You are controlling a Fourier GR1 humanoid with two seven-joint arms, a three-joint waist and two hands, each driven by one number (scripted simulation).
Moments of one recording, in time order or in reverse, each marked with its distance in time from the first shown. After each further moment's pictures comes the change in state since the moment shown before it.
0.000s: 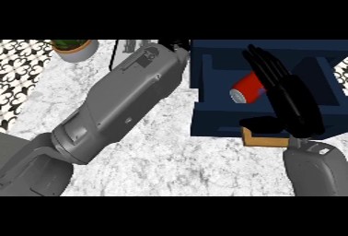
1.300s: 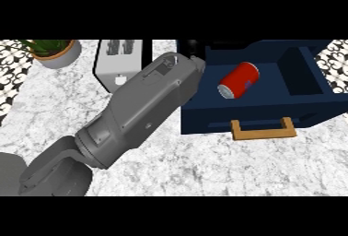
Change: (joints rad) left arm -0.036 -0.098 -0.015 0.115 0.069 -0.019 -0.144; right arm 0.519 0.041 -0.561 -0.698 -1.046 0.372 0.177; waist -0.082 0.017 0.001
